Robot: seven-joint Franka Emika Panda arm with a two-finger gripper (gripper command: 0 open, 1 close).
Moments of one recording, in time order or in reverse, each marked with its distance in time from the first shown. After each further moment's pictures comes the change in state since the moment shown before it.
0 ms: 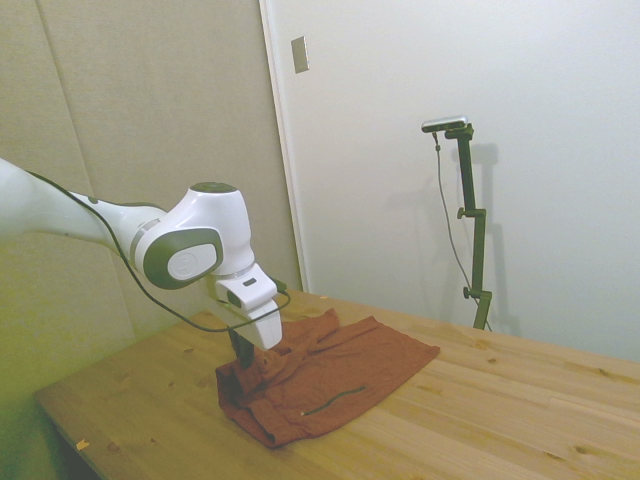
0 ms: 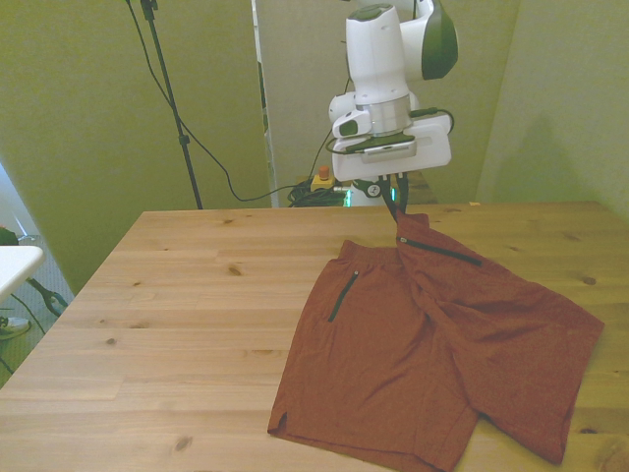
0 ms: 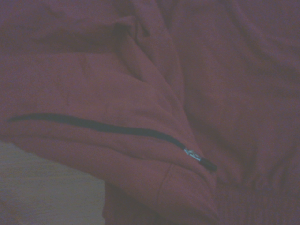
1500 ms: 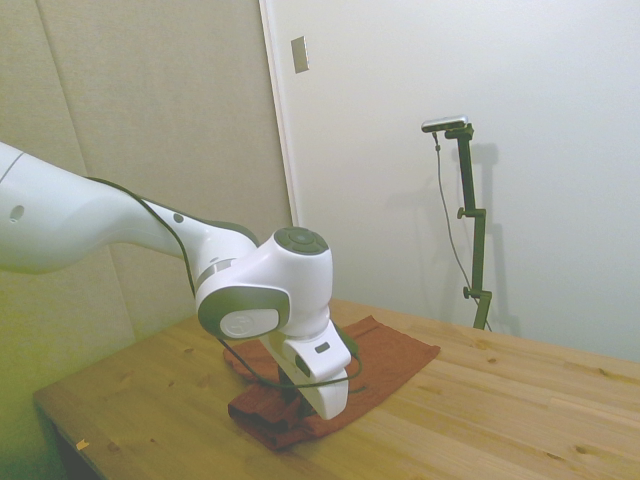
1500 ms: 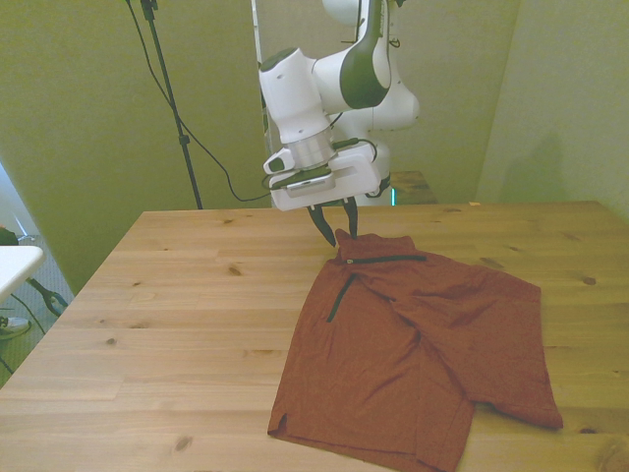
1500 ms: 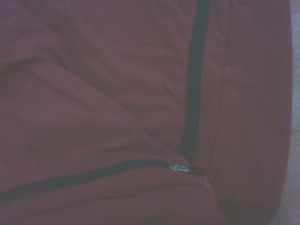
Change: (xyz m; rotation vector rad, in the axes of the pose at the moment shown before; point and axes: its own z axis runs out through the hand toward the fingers) arm 0.075 0.057 0.021 0.010 -0.039 0.044
